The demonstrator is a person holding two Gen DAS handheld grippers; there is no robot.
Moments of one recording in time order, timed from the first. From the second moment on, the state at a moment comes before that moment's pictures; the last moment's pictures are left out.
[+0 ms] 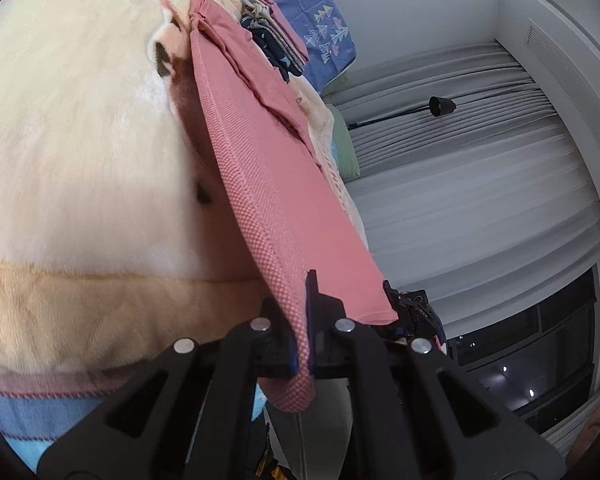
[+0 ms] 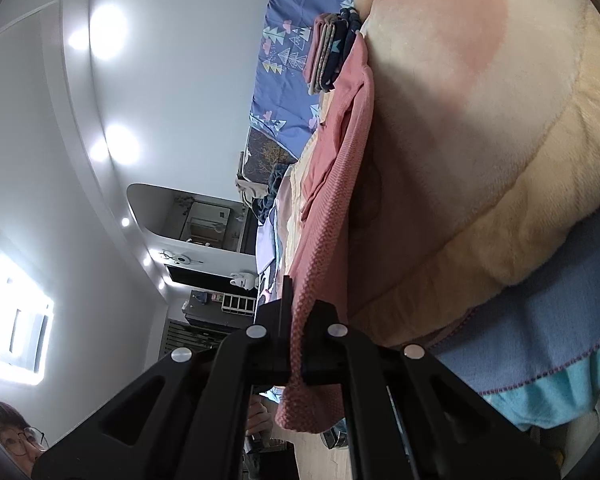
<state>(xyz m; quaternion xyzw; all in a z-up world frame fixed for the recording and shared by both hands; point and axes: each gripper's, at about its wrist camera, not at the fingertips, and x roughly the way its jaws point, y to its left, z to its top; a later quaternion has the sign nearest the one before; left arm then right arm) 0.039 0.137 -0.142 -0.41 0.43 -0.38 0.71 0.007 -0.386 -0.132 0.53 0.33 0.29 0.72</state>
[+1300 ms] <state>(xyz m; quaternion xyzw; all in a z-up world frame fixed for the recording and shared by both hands) 0.021 0.152 -0.137 -0.42 0.44 -0.39 0.69 0.030 -0.379 -0.129 0.55 0.37 0.32 0.68</state>
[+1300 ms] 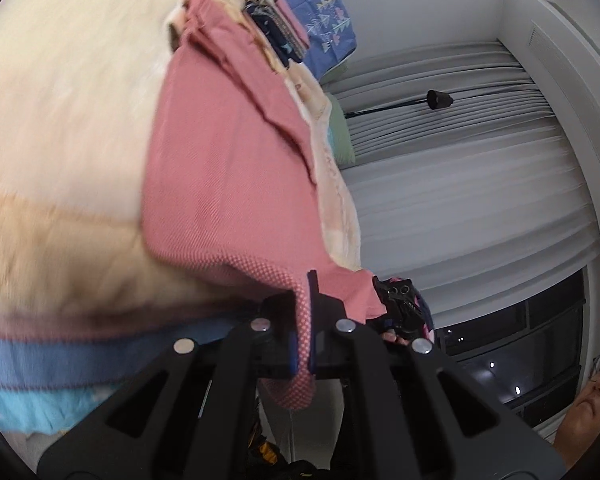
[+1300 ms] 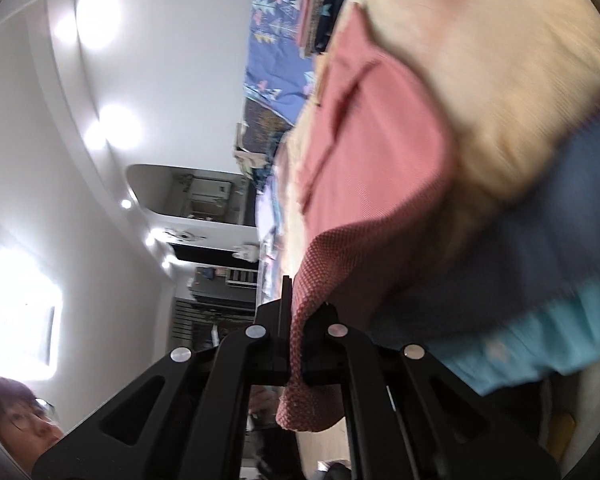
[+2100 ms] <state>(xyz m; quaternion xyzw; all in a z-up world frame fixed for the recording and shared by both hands) 0.269 0.140 -0.107 -0.47 0.44 -0.39 0.65 0.237 -0.396 -0.125 0.63 0.33 0.29 0.64</state>
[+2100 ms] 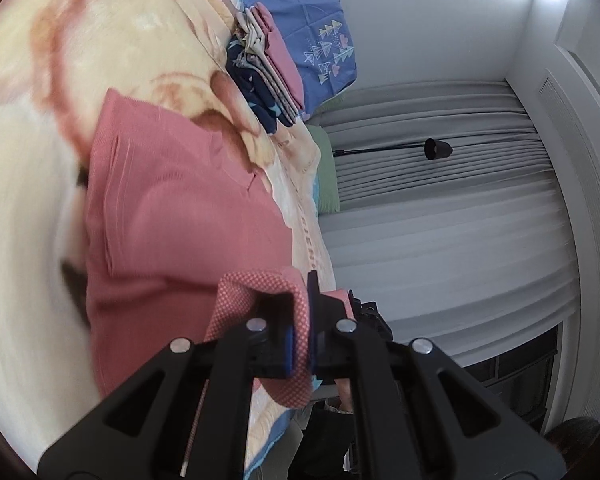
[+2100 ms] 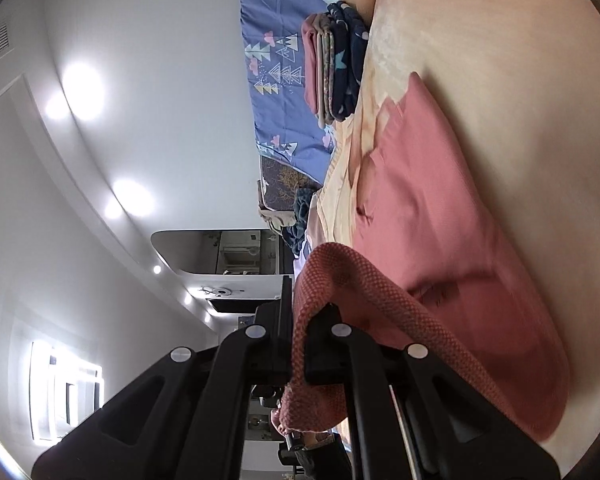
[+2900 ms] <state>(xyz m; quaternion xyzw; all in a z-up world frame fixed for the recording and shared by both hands) 0.398 0.179 -0.153 -0.53 0.44 -0.25 0.68 0.316 -0.442 -0.154 0.67 0.26 0.17 0.68</state>
